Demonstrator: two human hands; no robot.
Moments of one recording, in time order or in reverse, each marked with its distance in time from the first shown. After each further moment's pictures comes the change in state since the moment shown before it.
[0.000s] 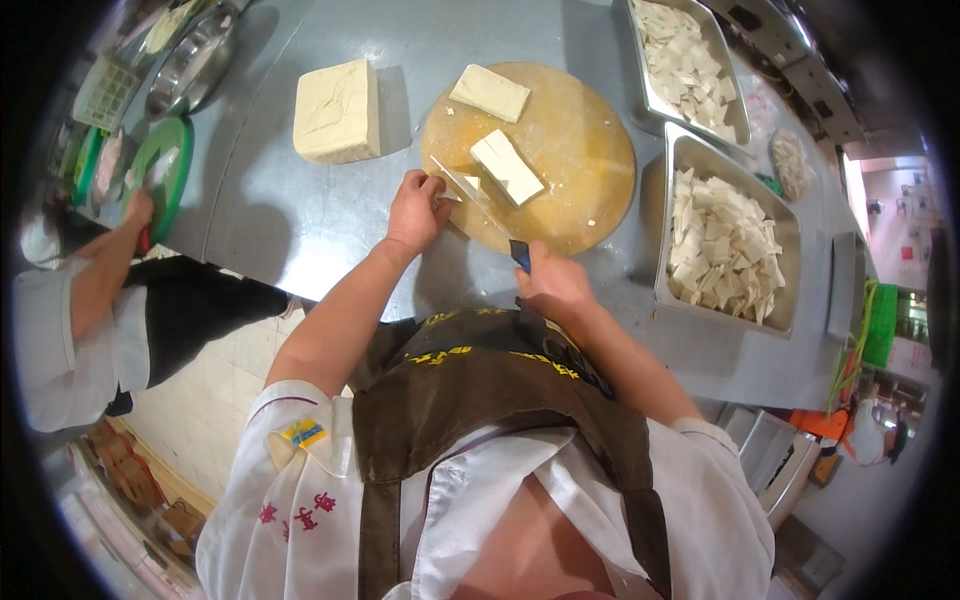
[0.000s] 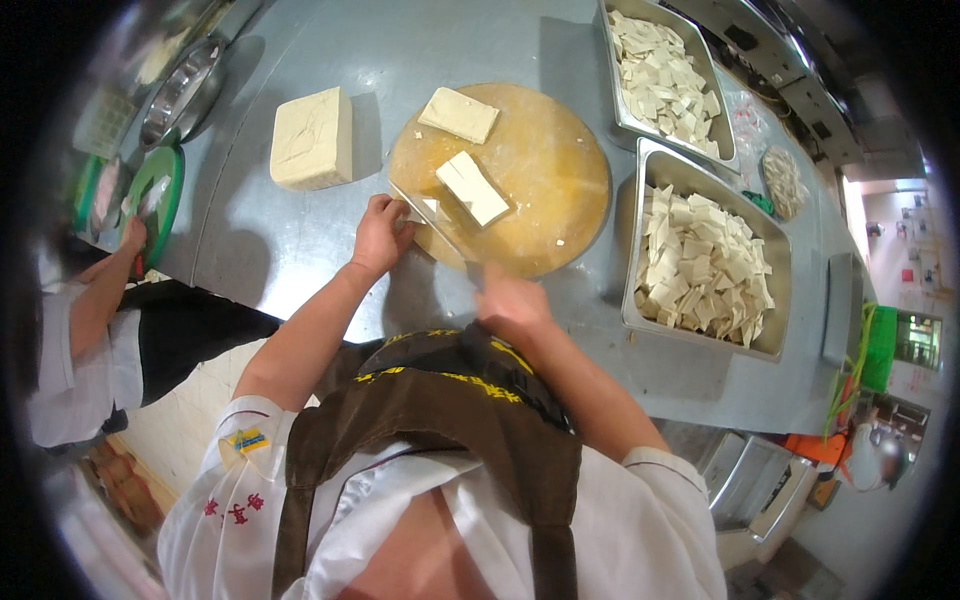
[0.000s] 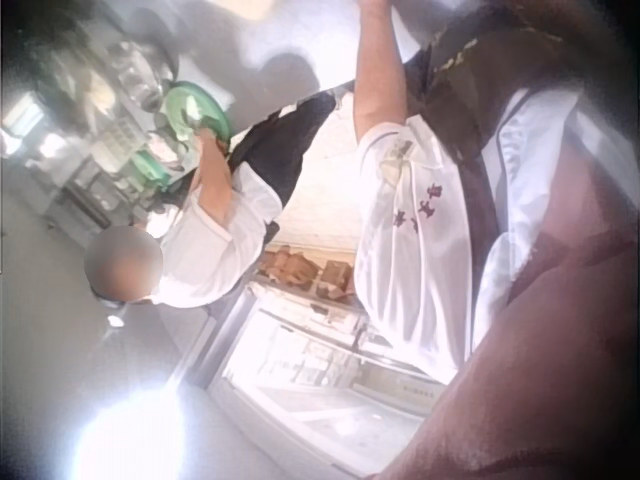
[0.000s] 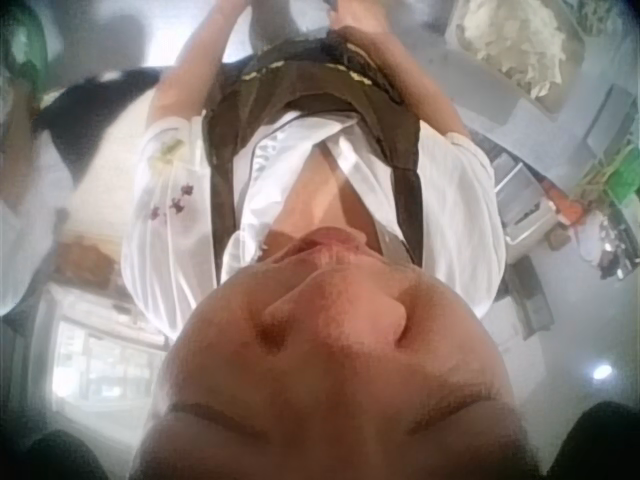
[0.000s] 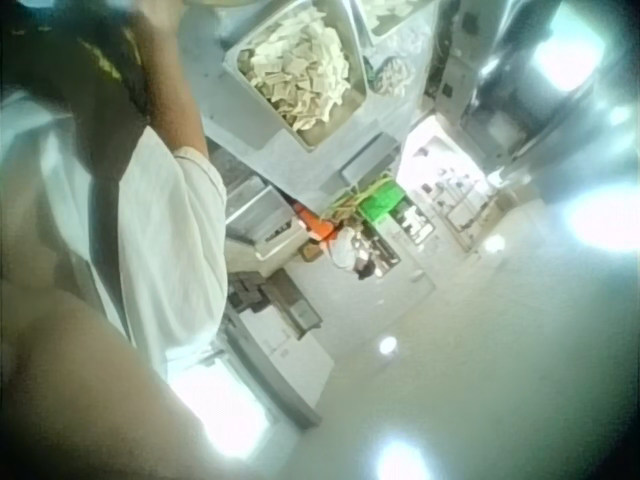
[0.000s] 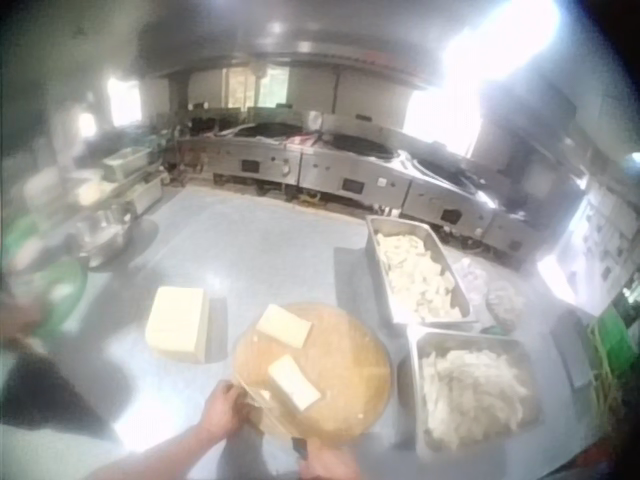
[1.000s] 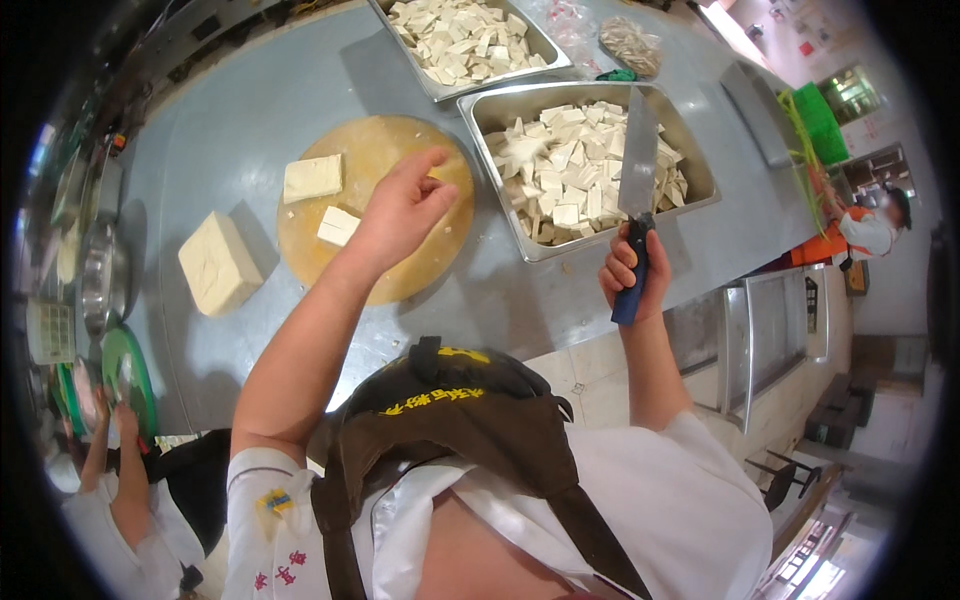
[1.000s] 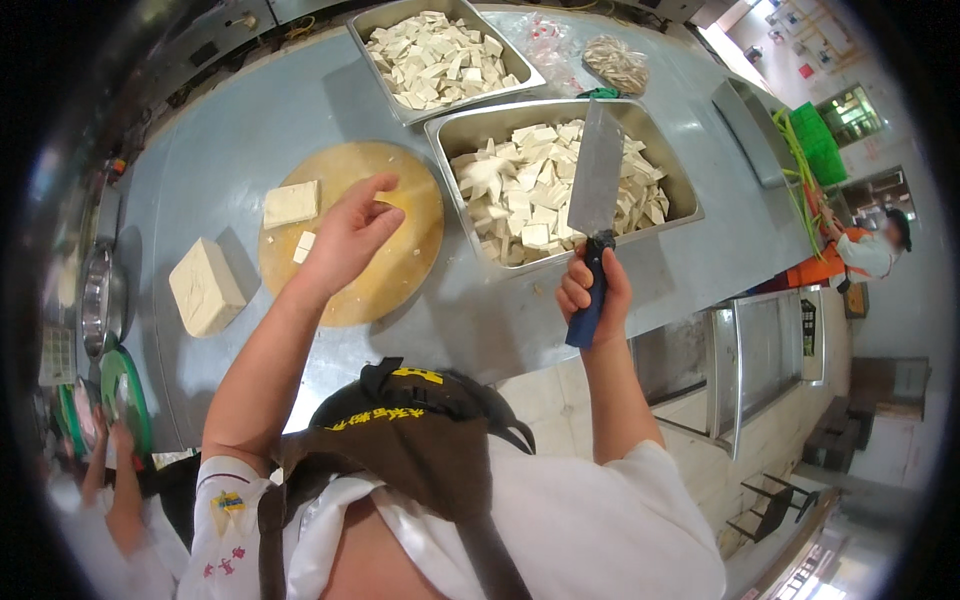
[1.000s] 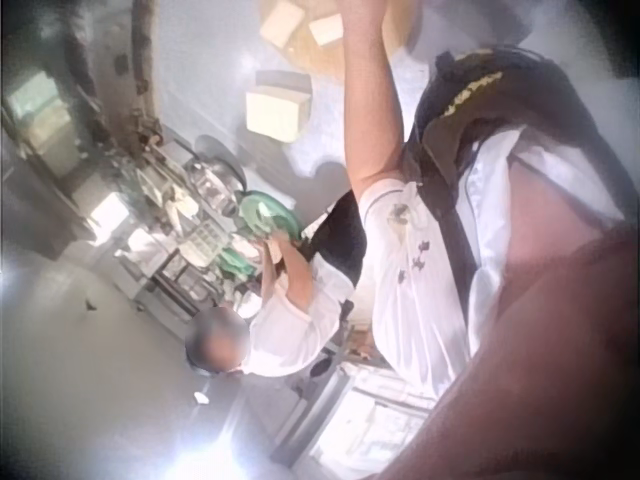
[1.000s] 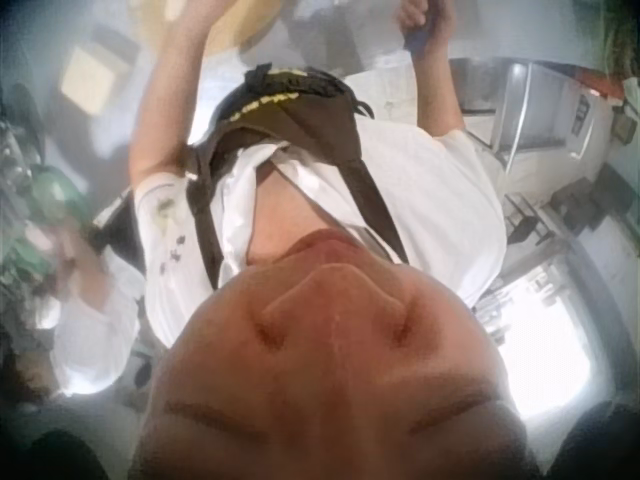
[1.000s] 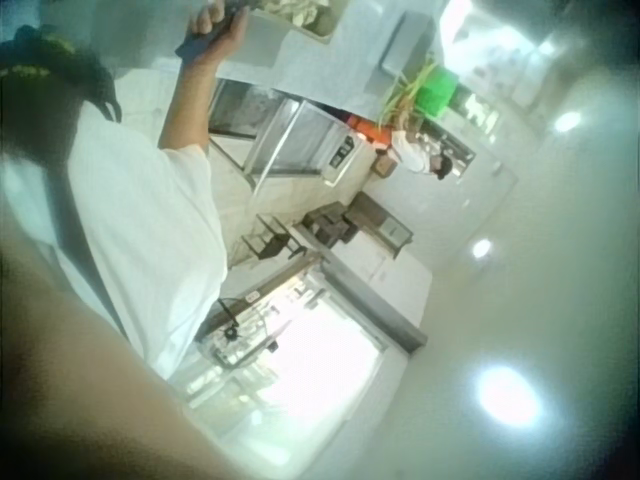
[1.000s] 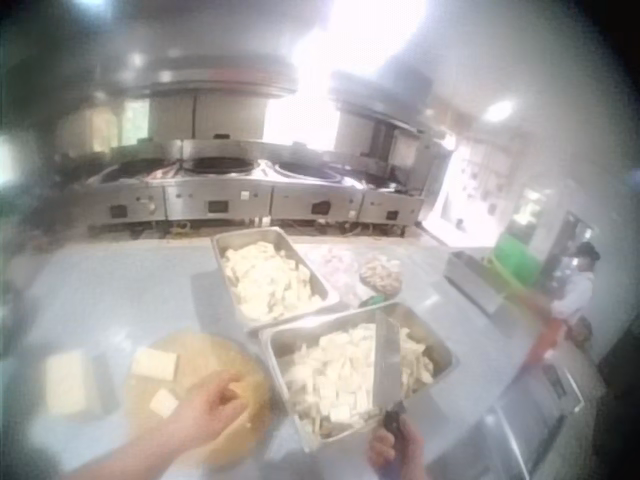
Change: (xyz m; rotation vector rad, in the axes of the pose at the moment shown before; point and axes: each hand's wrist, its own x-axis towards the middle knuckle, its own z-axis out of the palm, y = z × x) left_hand 0.048 0.265 0.000 -0.651 -0.413 0.360; right_hand -0.179 0.189 -0.045 2.326 0.482 -0.545
